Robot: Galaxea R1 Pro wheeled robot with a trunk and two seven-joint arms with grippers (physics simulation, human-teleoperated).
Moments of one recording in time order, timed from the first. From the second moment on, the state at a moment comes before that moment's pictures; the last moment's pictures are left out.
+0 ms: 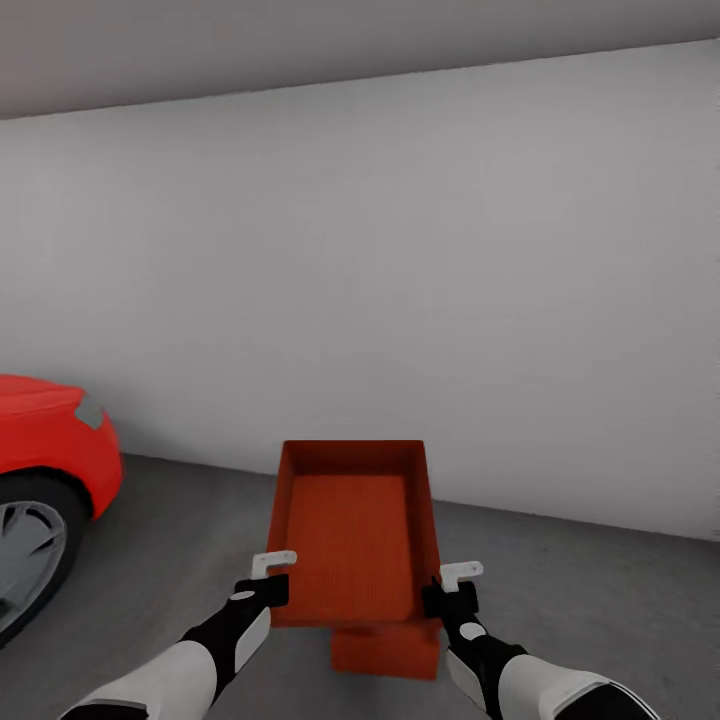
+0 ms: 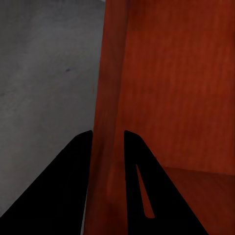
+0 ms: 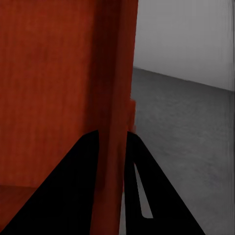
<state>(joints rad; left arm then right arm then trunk) -0.69 -0.10 -0.04 -0.20 0.12 0.02 0.19 -0.71 0.13 0.33 0.01 -0.17 -0.35 -0.19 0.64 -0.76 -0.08</state>
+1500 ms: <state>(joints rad) -0.69 -0.10 -0.04 -0.20 0.12 0.01 0.19 -0.71 0.13 0.33 0.01 -0.17 -0.35 -0.19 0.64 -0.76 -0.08</state>
